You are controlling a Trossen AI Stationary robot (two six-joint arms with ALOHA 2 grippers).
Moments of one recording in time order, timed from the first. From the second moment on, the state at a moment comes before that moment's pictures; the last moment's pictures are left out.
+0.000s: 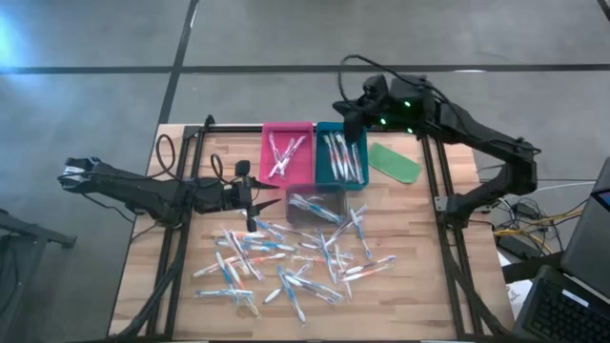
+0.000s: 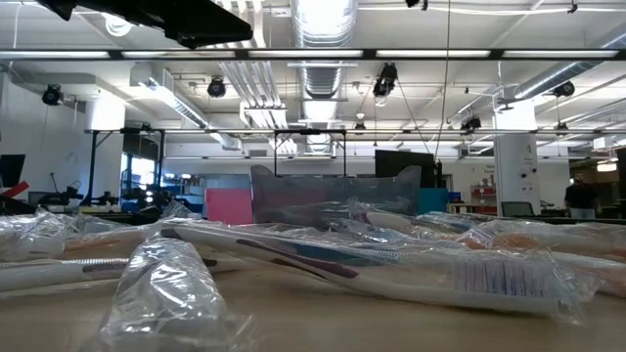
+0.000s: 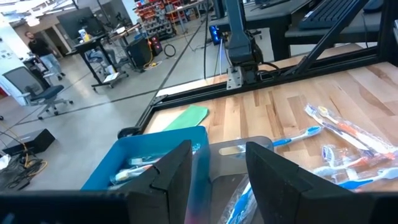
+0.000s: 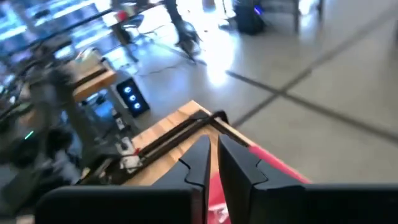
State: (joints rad) left arm -0.15 0.96 0.62 0.21 -0.36 0.24; right arm -0.27 1.41 1.68 -0.54 0.18 0.39
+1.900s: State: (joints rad) left arm -0.38 1.00 0.72 -0.58 -0.11 -0.01; right arm 0.45 1.42 1.06 -1.00 0.76 0.78
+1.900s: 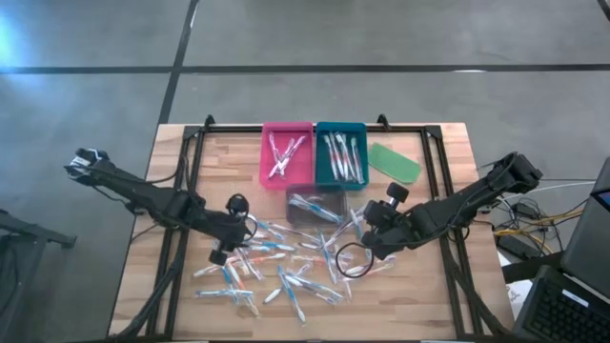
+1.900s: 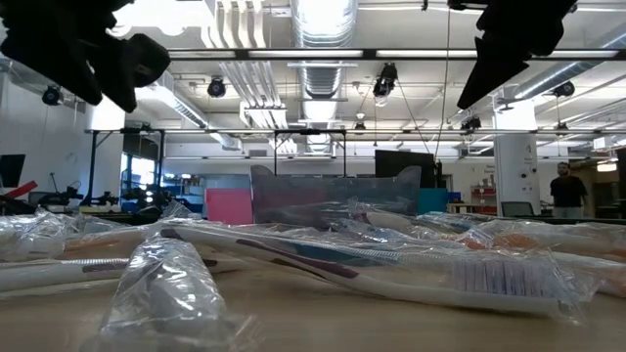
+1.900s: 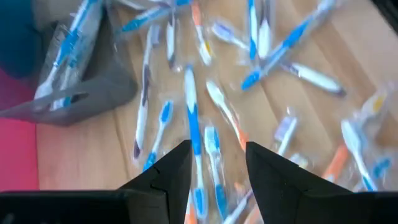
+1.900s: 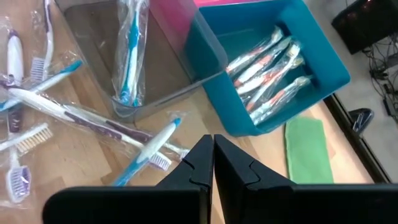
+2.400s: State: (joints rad) left arm -0.39 1.06 0.73 -0.66 -0.06 0.02; right arm 0.45 1.42 1.08 -0.98 0.76 0.76
